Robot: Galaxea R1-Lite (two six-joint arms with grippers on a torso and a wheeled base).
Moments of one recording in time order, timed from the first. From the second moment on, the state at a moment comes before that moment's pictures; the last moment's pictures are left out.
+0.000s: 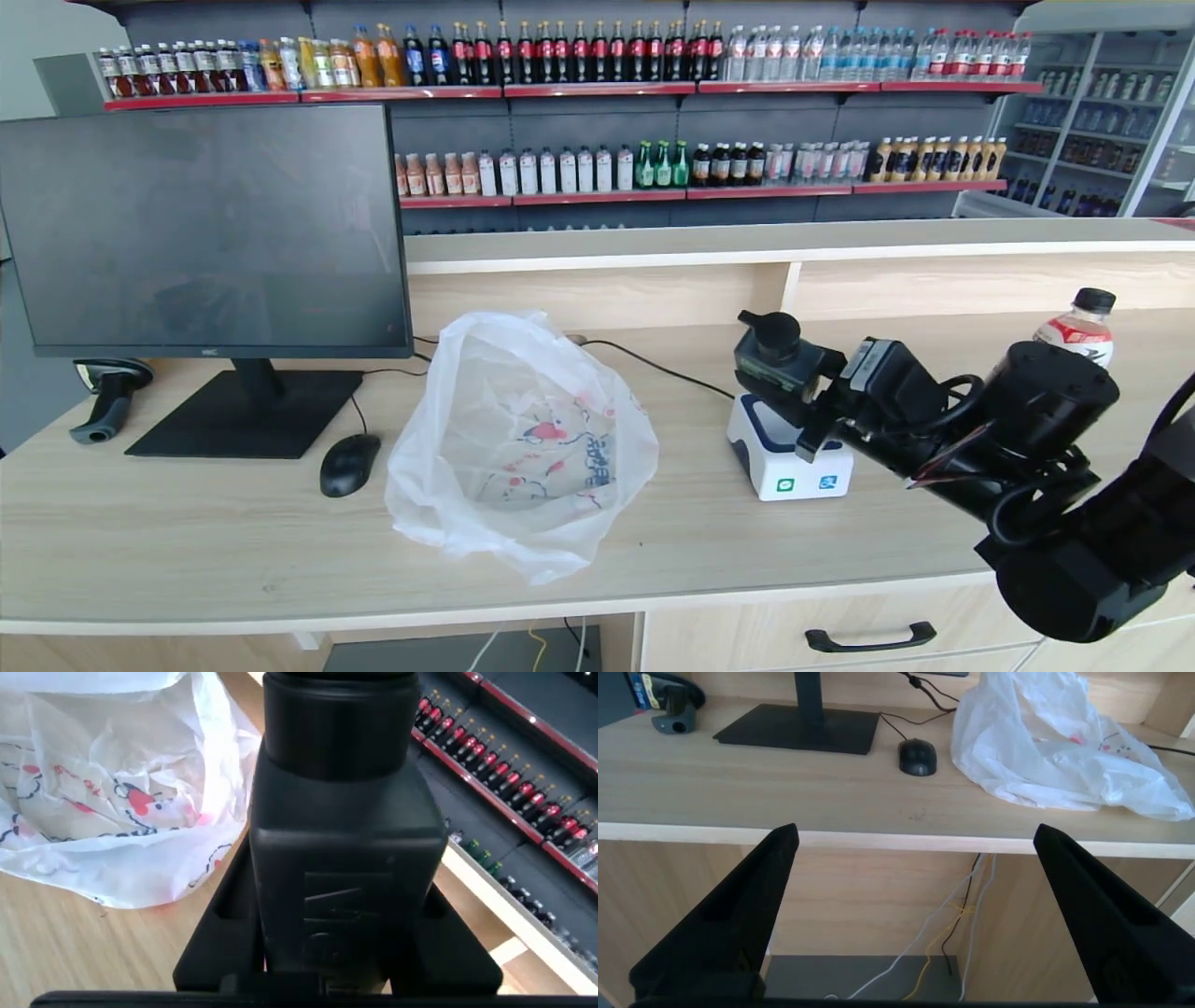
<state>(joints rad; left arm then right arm) 0.00 0.00 0.00 0.00 0.00 0.00 0.33 1.96 -0.57 -1.57 0.46 -0.64</state>
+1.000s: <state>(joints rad) 0.00 0.00 0.00 -0.01 0.00 0.00 0.28 1.98 -0.48 -1.57 0.53 -0.89</state>
